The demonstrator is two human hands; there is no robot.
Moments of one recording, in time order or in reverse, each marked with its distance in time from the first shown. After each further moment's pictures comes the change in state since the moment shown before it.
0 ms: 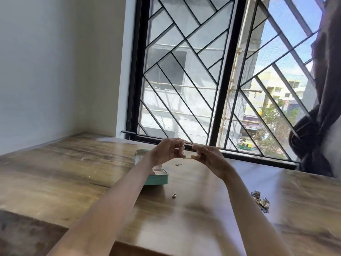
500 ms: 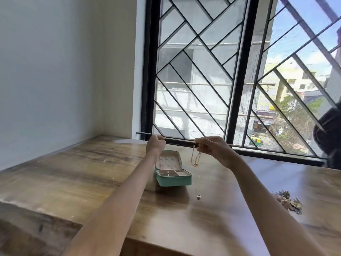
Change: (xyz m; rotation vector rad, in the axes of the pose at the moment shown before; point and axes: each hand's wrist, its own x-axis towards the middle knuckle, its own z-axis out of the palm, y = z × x) left_hand -0.024 0.007 -0.076 0.611 0.911 -0.094; right_hand 0.028 -0.006 0.045 -0.161 -0.073 -0.059
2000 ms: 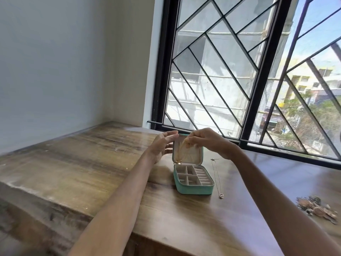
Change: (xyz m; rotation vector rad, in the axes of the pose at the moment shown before) left_hand 0.015 -0.055 -0.030 -0.568 -0.437 -0.028; right_hand 0.031 -0.008 0.077 -0.568 -0.306 -0.046
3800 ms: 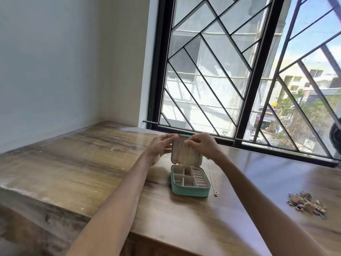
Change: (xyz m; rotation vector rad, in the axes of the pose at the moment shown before) left_hand -0.003 -0.008 0.005 -0.047 -0.051 0.057; right_hand 0.007 0.030 0.018 -0.240 0.352 0.082
